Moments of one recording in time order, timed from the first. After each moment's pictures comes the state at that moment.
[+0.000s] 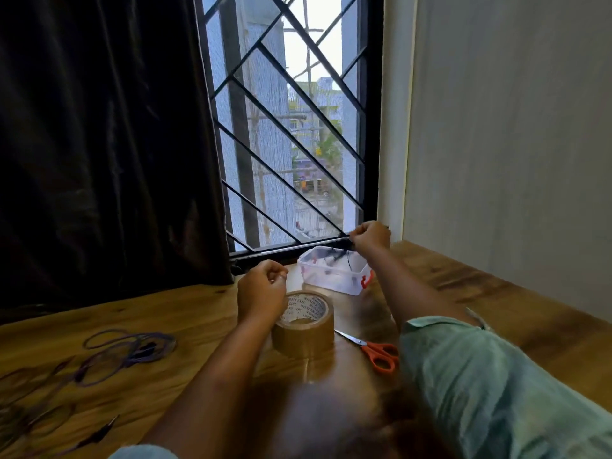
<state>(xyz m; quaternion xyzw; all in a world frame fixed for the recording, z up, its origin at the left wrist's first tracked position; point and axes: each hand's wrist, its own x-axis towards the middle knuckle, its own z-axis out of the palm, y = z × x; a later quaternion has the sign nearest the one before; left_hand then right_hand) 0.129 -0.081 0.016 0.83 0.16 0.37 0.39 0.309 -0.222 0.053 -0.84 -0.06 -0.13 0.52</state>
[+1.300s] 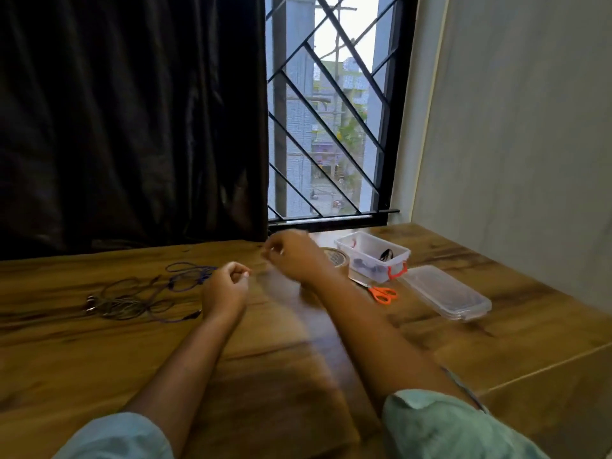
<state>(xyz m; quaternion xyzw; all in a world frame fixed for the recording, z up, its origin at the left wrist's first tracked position) -0.027 -0.039 -0.015 0.79 0.29 0.37 0.40 0.044 -0.158 0.053 -0.84 -0.44 -0.11 0.31</state>
